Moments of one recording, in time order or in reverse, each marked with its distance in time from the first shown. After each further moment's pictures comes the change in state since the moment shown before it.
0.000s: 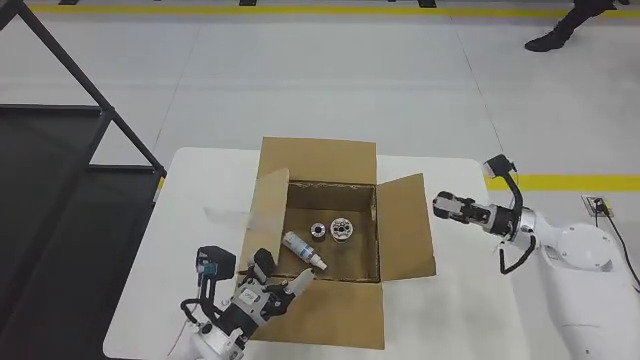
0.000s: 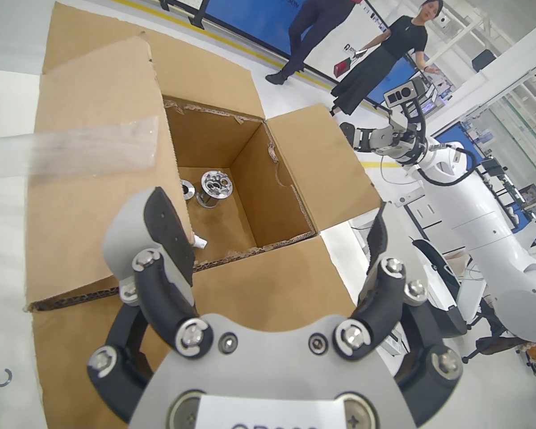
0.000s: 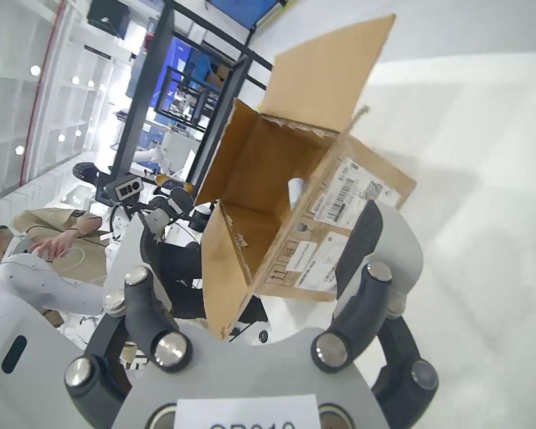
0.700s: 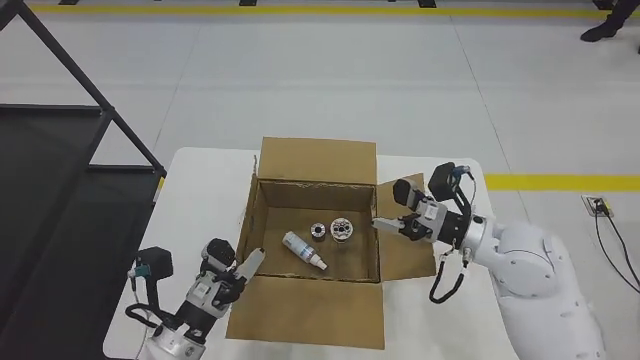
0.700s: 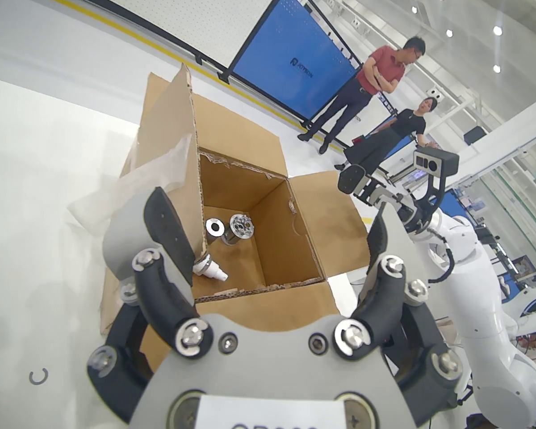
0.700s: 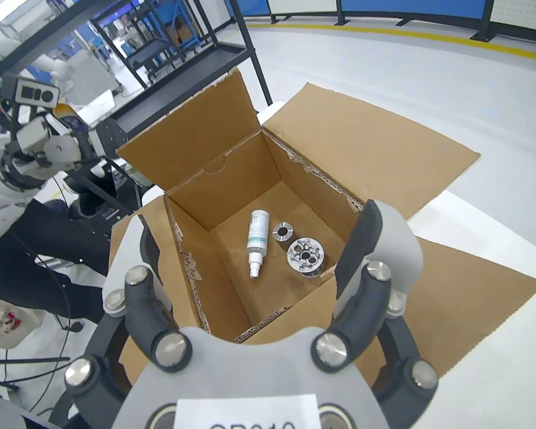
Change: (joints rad) left arm 0.082 0.000 -0.163 -0.056 -0.148 -0.022 0.110; right arm -0.183 -0.091 -0.098 -0.439 -0.558 -0.224 -0.515
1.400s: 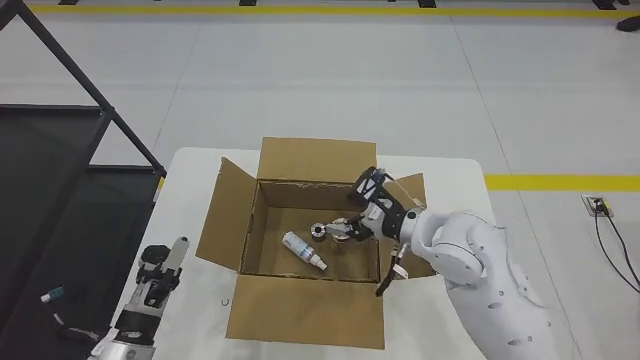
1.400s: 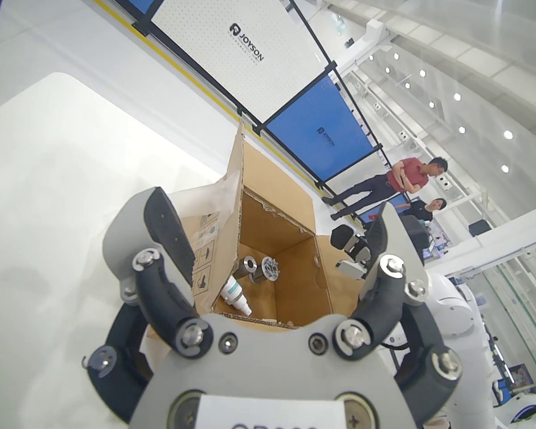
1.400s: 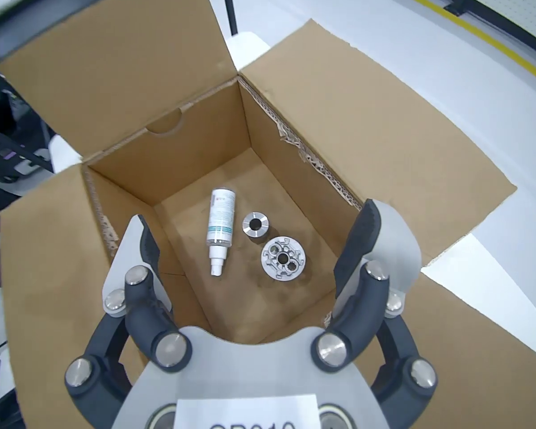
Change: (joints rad) left arm 0.090 -0.006 -0.201 0.032 -0.231 0.026 0.153; right arm 0.114 -0.059 -0.249 -0.005 -0.410 0.136 -0.033
